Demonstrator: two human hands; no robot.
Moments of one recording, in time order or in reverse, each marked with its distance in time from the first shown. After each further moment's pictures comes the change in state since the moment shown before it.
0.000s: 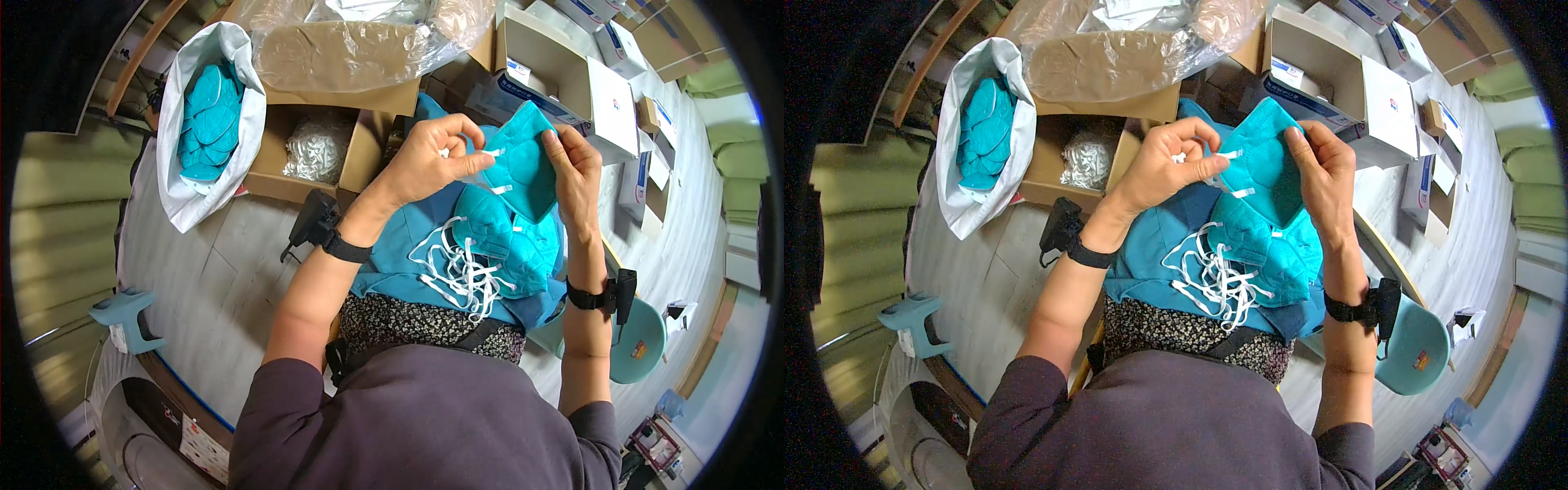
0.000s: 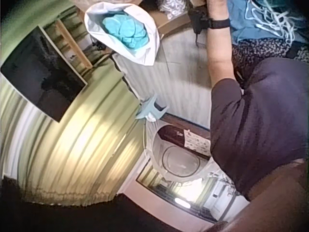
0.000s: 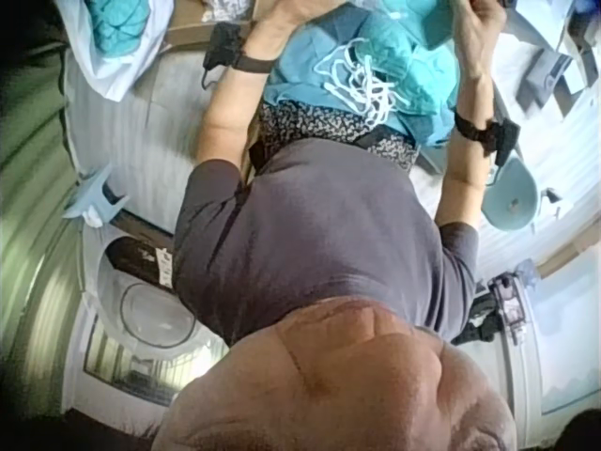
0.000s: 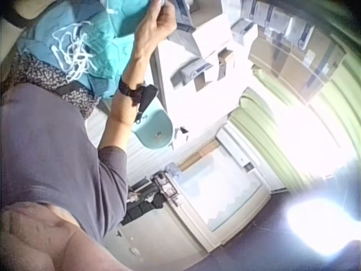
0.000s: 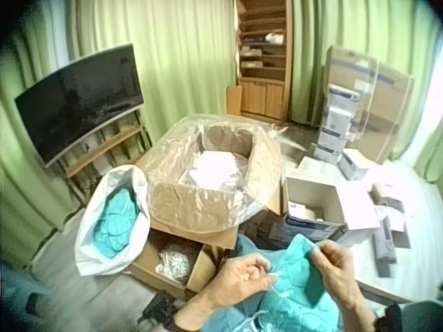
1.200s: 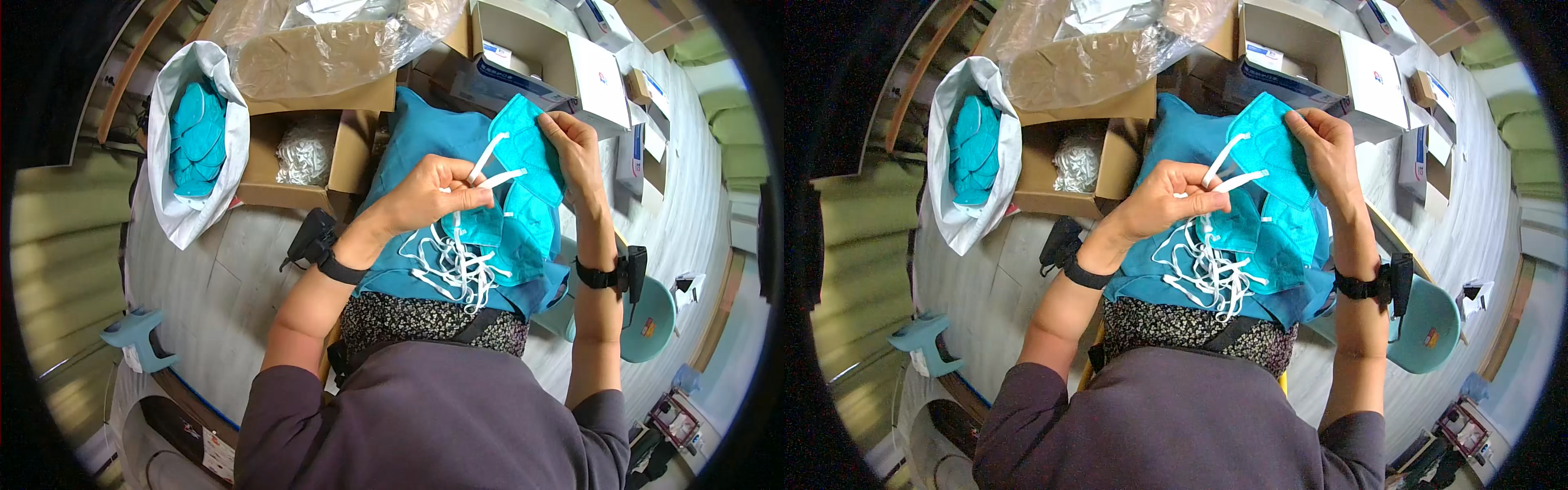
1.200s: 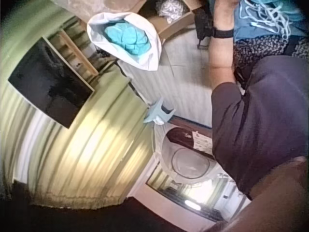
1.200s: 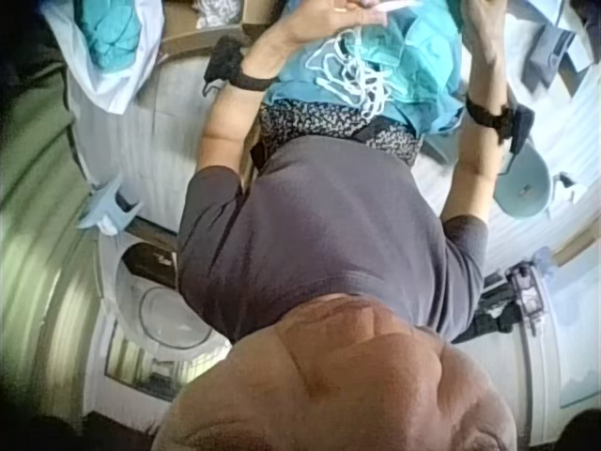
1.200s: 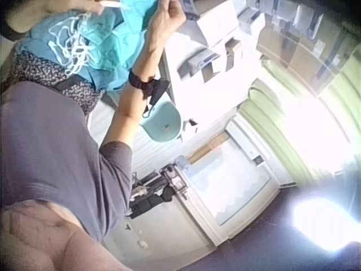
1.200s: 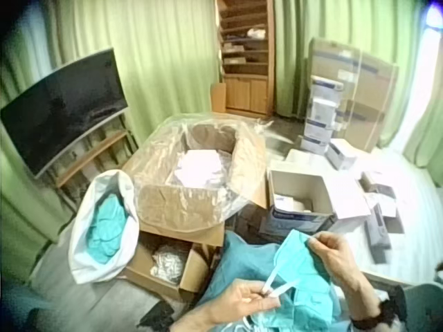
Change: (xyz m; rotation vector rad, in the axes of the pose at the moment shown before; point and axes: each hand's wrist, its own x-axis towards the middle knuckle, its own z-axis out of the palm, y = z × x) left_hand -0.020 -0.008 0.040 -0.322 -0.202 -0.164; right_hand 0.007 0.015 -0.034 -0.029 0.045 0.229
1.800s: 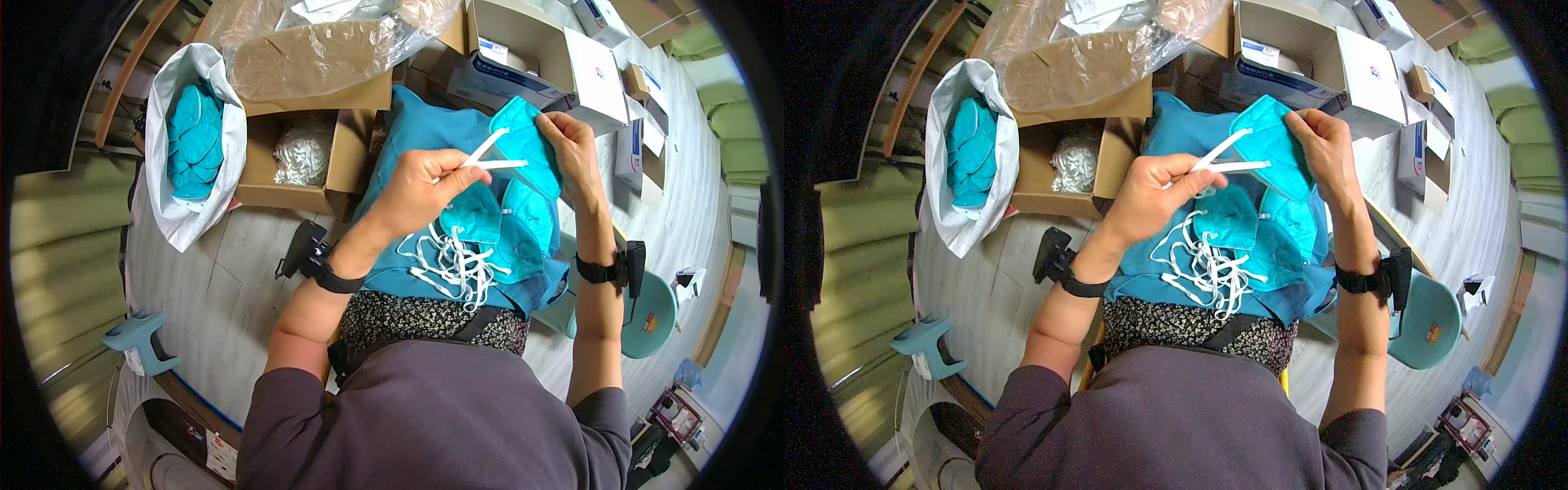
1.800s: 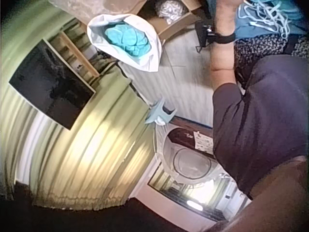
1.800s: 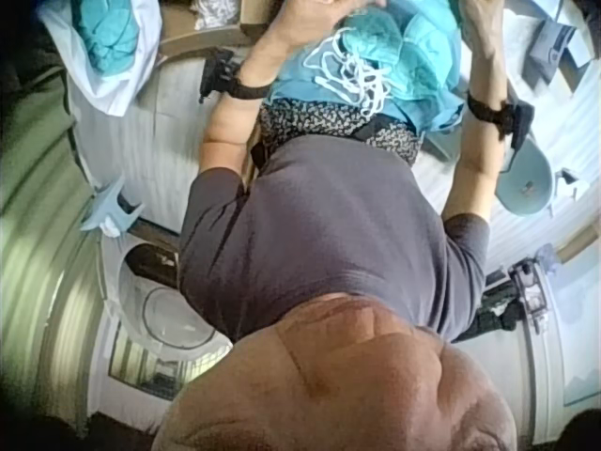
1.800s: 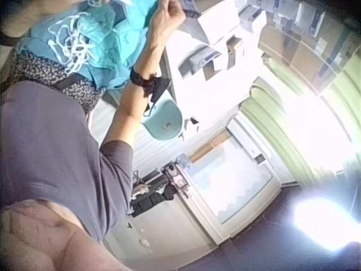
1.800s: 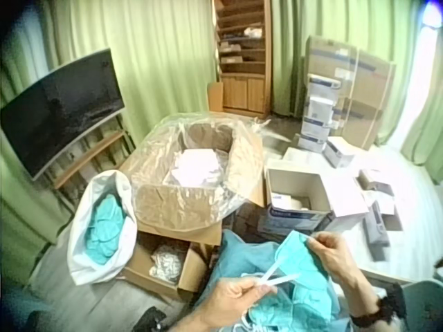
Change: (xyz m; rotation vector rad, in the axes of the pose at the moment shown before) left_hand -0.006 0.013 0.004 0.394 0.215 0.080; right_hand 0.007 0.020 -0.011 -0.095 0.012 0.004
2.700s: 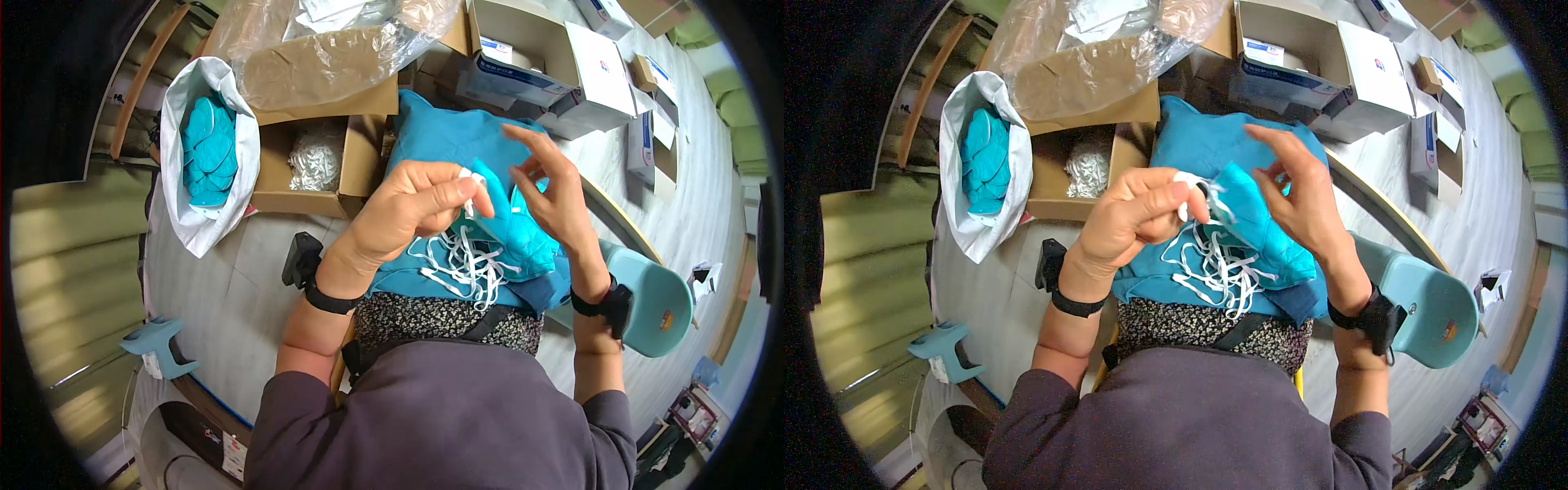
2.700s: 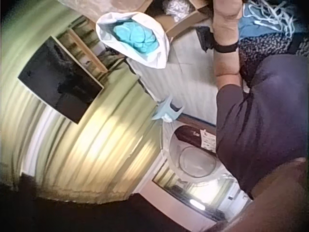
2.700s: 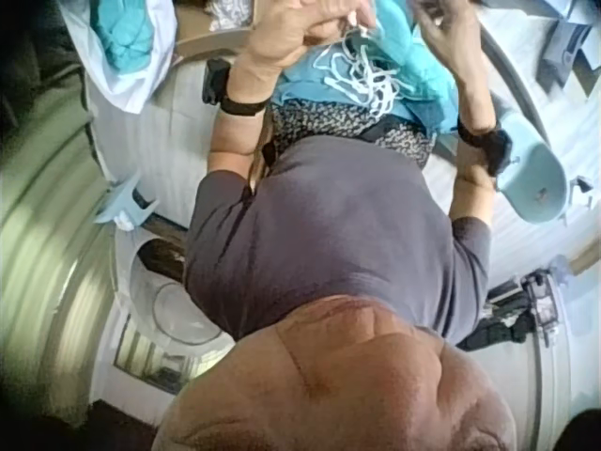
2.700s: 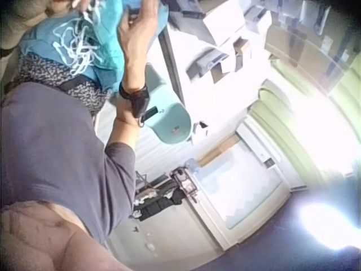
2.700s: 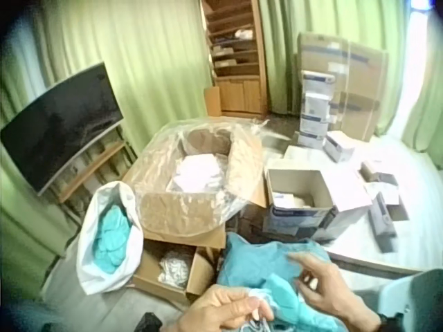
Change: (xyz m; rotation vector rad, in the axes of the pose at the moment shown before) left_hand -0.024 0.059 -0.014 -0.546 -0.204 -0.255; right_hand -0.068 -0.037 0.032 -0.312 -0.197 -0.341
